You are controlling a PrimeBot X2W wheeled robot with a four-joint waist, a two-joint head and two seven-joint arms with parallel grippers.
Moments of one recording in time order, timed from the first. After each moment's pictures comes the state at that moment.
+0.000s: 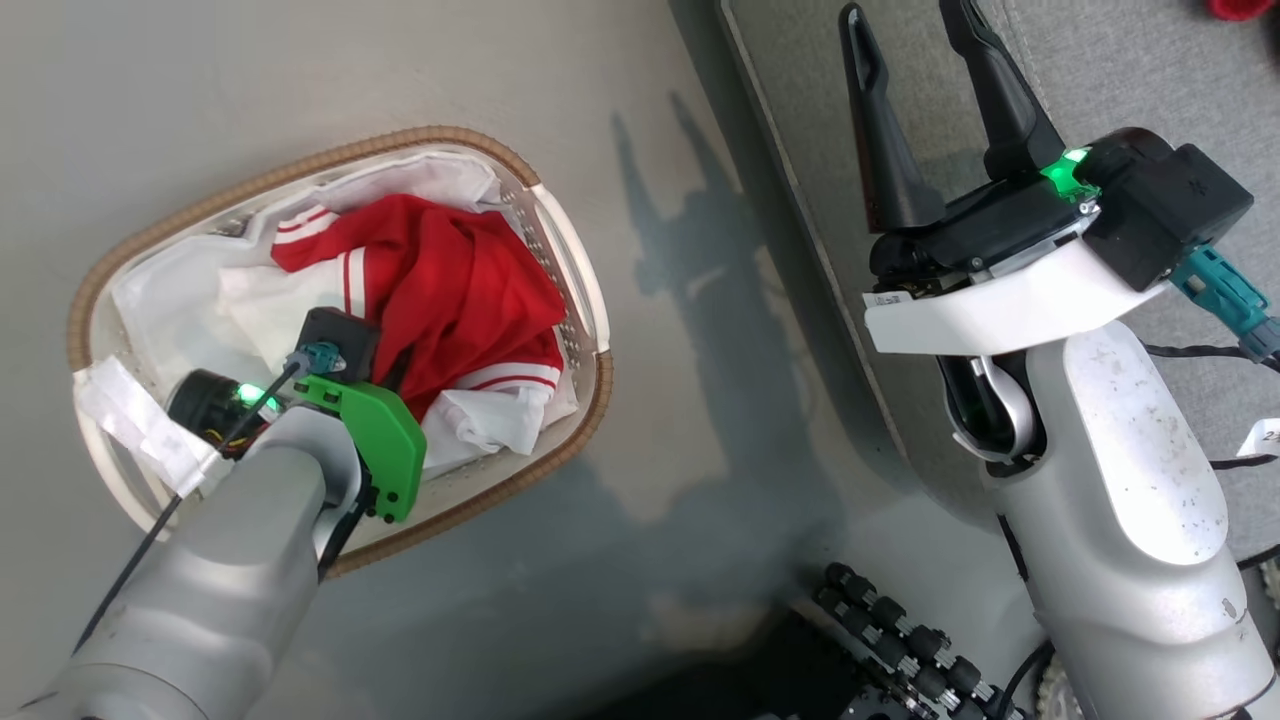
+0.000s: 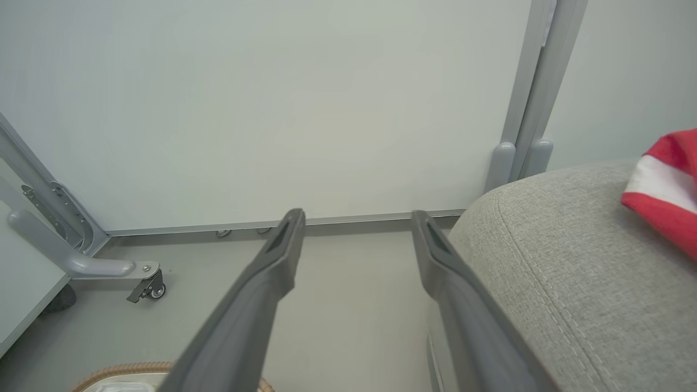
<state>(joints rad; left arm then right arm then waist) -0.87 0.28 -1.11 1.07 -0.83 -0.13 -0.18 -0.63 -0.05 0.23 0.04 0.32 0.13 -0.26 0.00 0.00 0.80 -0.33</state>
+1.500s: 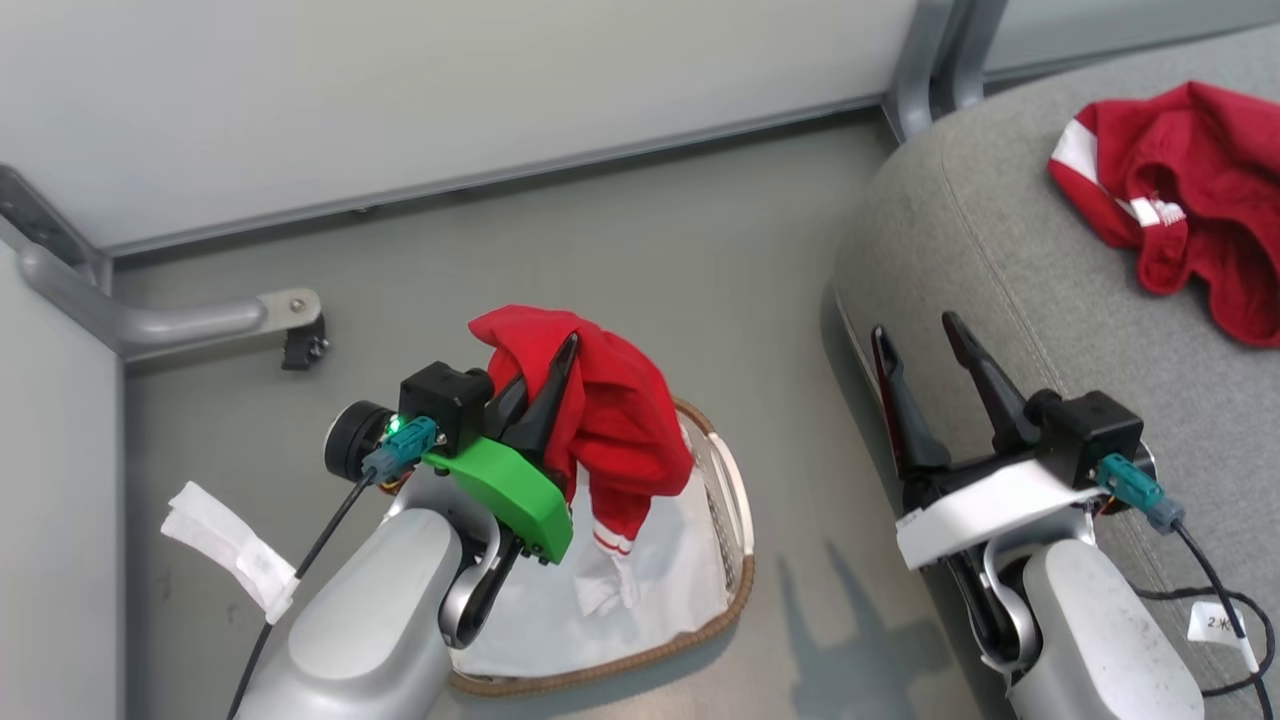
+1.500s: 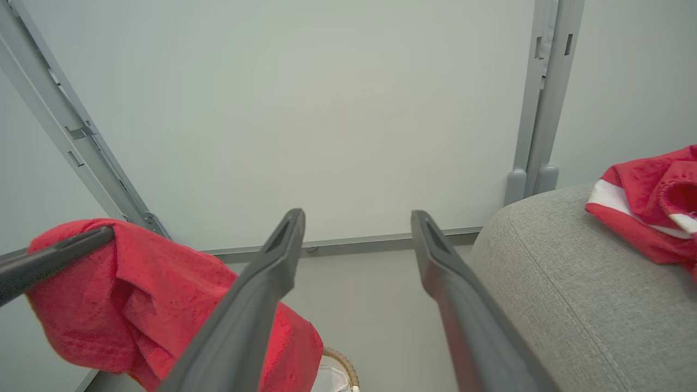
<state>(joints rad) -0.57 0.17 -0.71 0.58 -0.58 -0.12 -0.26 -0.29 -0.05 0.15 0.24 0.27 0.13 -0.26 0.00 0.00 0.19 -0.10</state>
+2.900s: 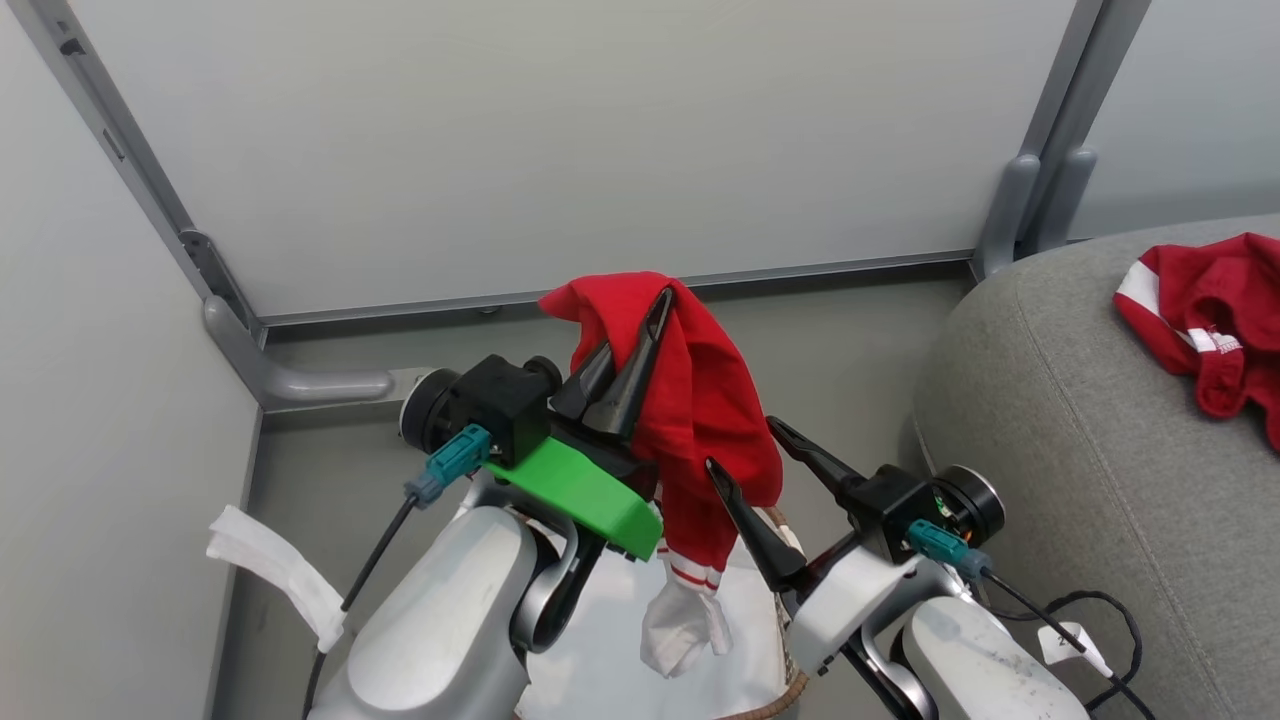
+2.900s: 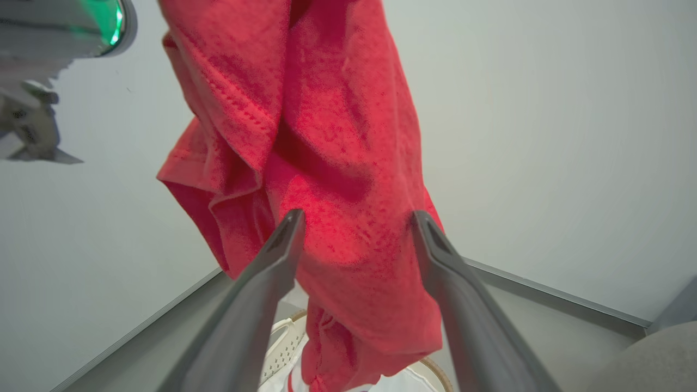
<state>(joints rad) -0.50 0.07 -0.64 0.32 -0.51 -0.12 -0.26 -0.32 -0.08 0.49 0.37 0.22 0.13 -0.26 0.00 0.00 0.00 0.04</state>
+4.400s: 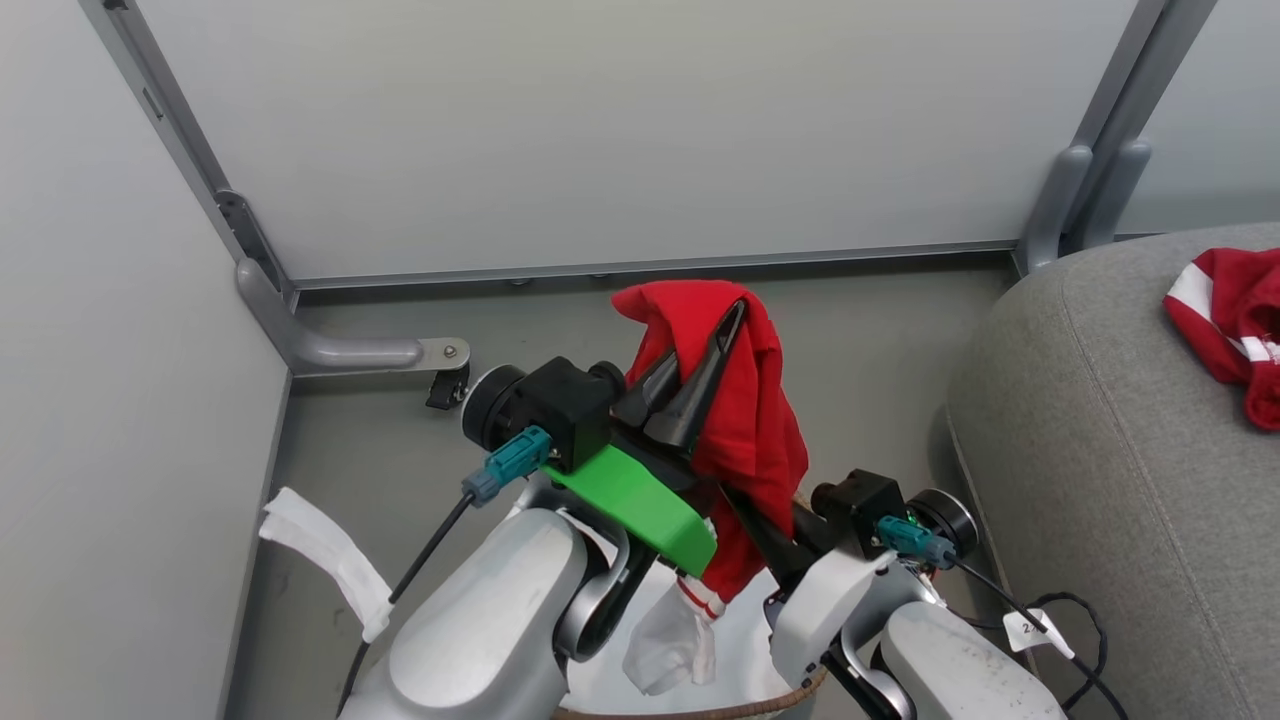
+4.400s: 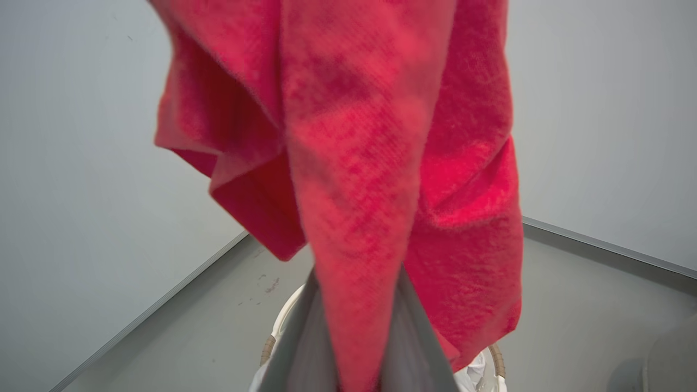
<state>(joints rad) -0.54 0.05 -0.75 0.31 -0.57 -0.11 -0.26 -0.39 -0.05 0.56 0.56 0.31 0.13 -0.26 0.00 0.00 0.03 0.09</state>
